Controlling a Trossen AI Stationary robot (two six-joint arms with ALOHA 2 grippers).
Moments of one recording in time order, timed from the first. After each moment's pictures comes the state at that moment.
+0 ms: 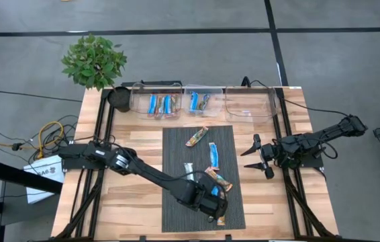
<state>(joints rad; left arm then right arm) -0.44 2.43 2.23 -0.93 -0.26 -1.49 0.32 0.24 0.01 0.03 0.08 0.00</state>
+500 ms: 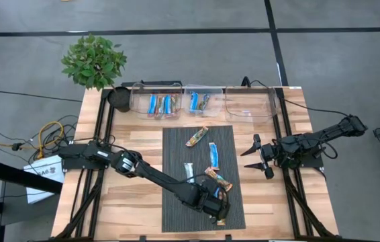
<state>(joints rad) -0.43 2.52 2.23 -0.82 -0.22 -1.48 0.32 0.24 0.01 0.03 0.08 0.00</state>
